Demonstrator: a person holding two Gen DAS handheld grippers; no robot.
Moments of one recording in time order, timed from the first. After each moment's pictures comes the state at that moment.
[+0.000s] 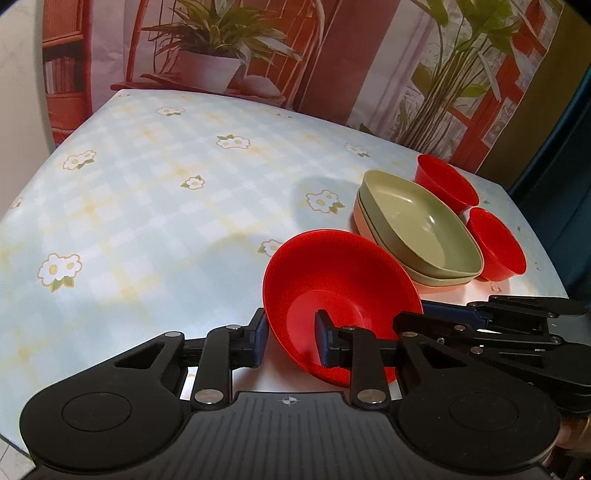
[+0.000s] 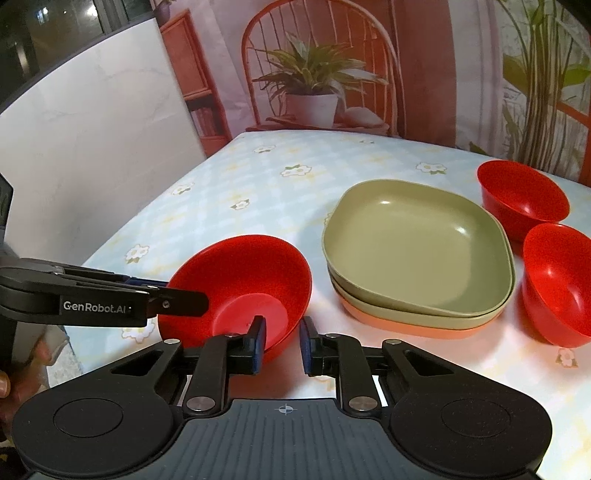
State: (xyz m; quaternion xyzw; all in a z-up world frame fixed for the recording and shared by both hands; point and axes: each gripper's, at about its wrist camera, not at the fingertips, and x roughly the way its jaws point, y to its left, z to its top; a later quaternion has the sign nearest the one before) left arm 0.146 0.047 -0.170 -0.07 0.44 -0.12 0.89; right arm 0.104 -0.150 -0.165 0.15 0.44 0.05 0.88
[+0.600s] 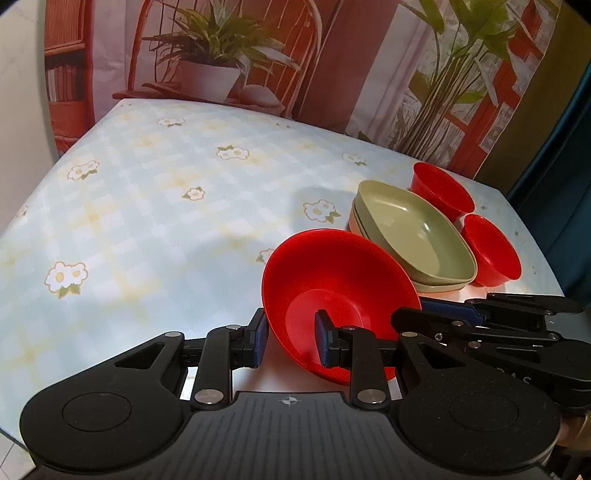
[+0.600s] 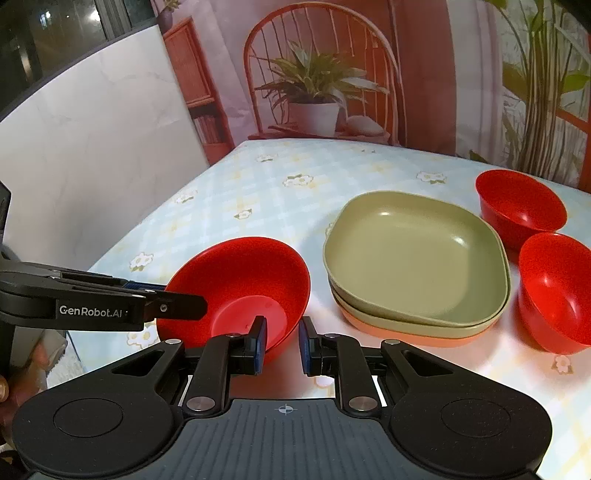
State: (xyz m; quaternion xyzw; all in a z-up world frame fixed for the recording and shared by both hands) left arm 0.139 0.049 -0.160 -0.07 0.43 -0.12 0.89; right arm 0.101 -0.151 -0.157 0.15 0.43 0.05 0.89
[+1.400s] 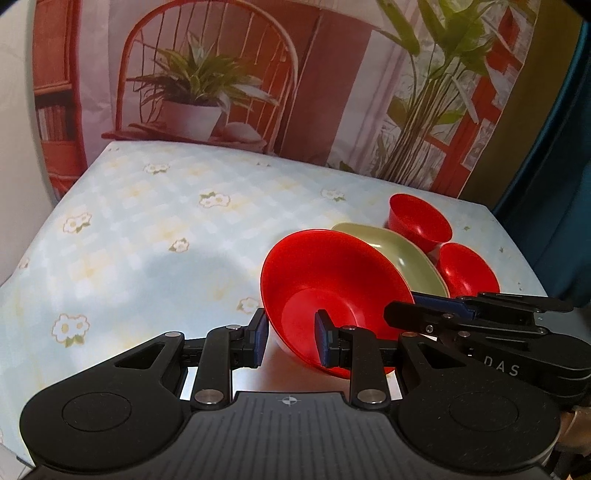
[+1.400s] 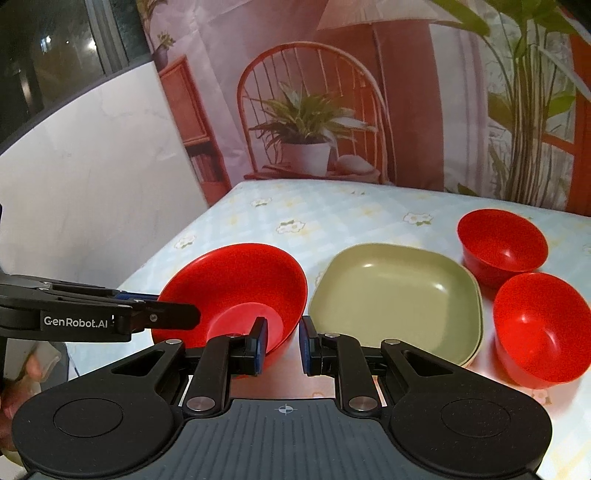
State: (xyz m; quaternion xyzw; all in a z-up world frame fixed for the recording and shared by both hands) left arm 0.146 0.034 -0.122 -0.05 0.39 -0.14 0.91; right arm 0.101 -0.171 -0.127 0.17 0.38 0.04 0.91
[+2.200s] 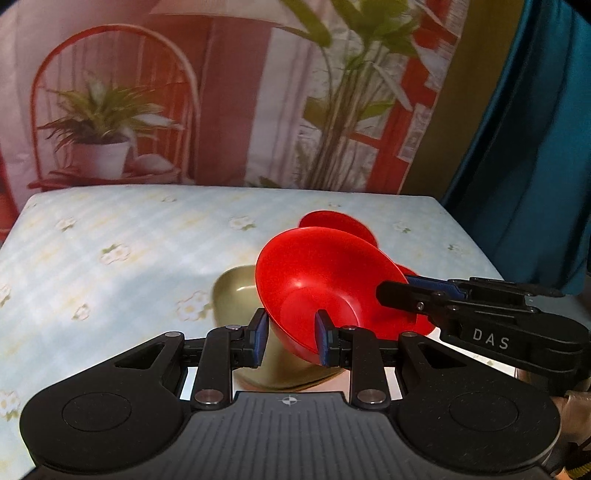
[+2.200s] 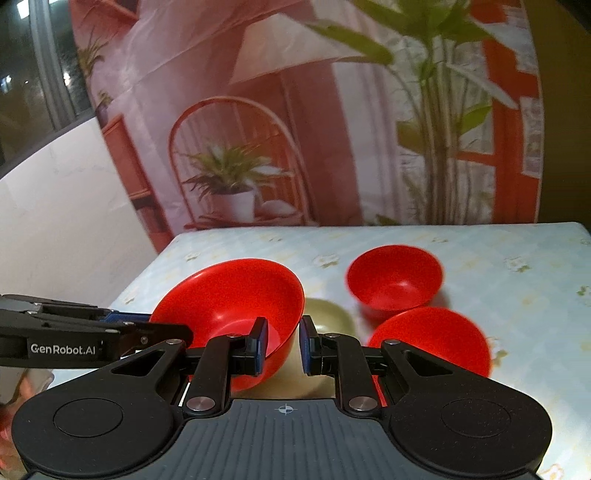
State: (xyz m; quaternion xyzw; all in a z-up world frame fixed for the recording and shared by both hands) left arm 0.184 -0.059 -0.101 0.00 0.38 -0.22 0.90; right arm 0.076 -0.270 -0.106 0.20 0.34 -0.05 0.92
